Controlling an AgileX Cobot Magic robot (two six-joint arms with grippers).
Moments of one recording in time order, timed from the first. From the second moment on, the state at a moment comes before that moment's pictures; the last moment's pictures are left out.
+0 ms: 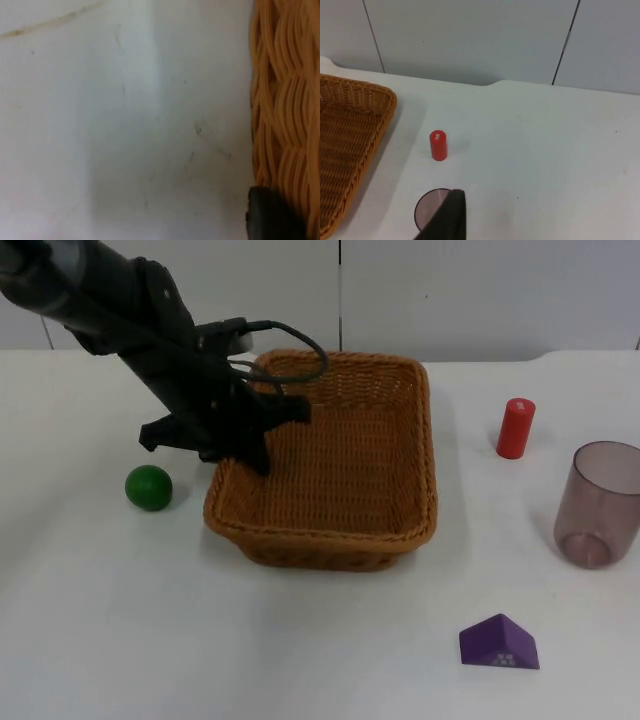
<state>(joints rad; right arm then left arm) 0.03 0.85 -1.02 0.00 0.79 -0.09 -0.29 2.33 -1.55 -0.40 0.50 0.06</state>
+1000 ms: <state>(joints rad) 0.03 0.85 -1.02 0.01 0.83 -0.12 -0.31 1.75 -1.30 -0.44 0.76 -0.02</state>
